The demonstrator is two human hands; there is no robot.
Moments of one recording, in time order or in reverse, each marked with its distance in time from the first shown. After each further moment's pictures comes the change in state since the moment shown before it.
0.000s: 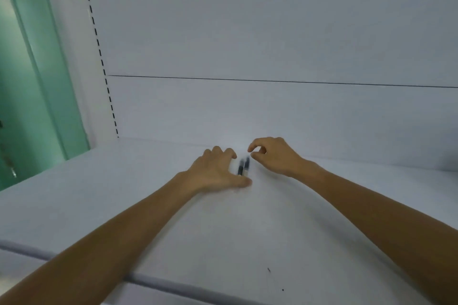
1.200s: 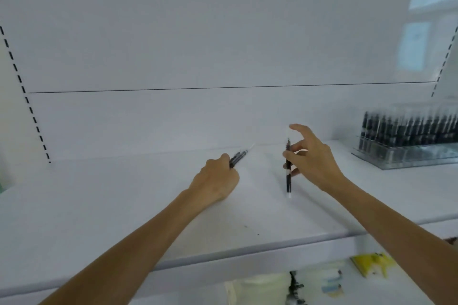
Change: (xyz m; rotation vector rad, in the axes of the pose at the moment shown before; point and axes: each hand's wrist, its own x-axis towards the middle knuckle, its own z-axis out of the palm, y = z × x) left_hand -0.064 0.059 -0.002 -0.271 -0.054 0.229; right_hand -0.169 -0.027 -0.063 0.374 0.578 0.374
